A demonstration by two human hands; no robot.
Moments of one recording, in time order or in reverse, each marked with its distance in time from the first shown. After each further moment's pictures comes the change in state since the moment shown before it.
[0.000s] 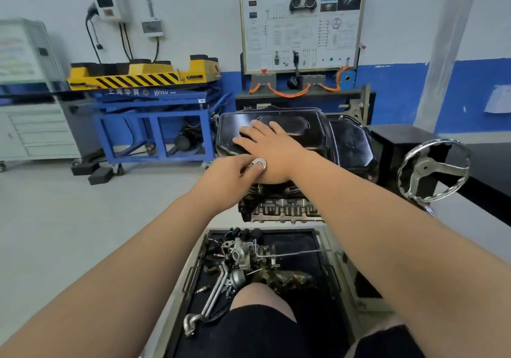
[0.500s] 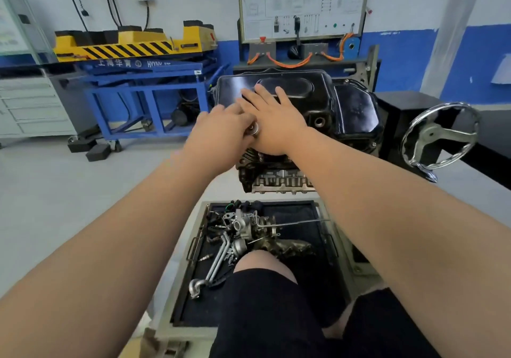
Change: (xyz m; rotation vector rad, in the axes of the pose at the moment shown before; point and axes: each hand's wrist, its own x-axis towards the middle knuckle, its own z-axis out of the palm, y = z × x) left_hand -0.001 0.012 -0.013 0.515 0.056 0.086; right_hand 0.002 -0.011 0.019 0.010 0.049 0.141
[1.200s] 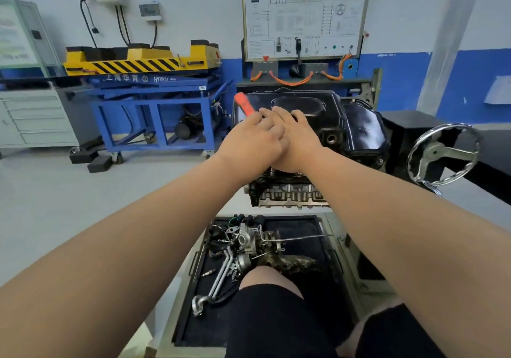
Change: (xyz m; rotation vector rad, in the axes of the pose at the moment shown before) left_hand 0.005 0.009 -0.013 0.649 0.007 0.446; right_hand -0.002 -0.005 0.004 -0.088 0.058 0.058
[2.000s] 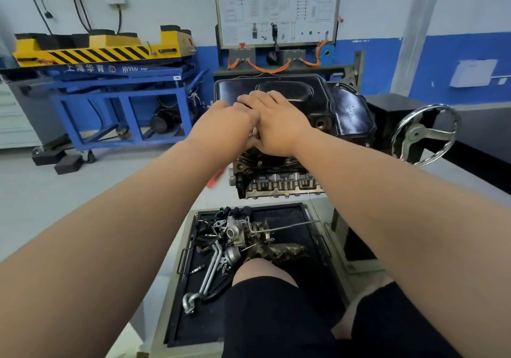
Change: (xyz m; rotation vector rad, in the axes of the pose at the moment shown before) left_hand 0.007 -0.020 0.029 -0.445 -0.002 -0.177; right_hand 0.004 0.006 -0.007 -0.065 0.113 -0.155
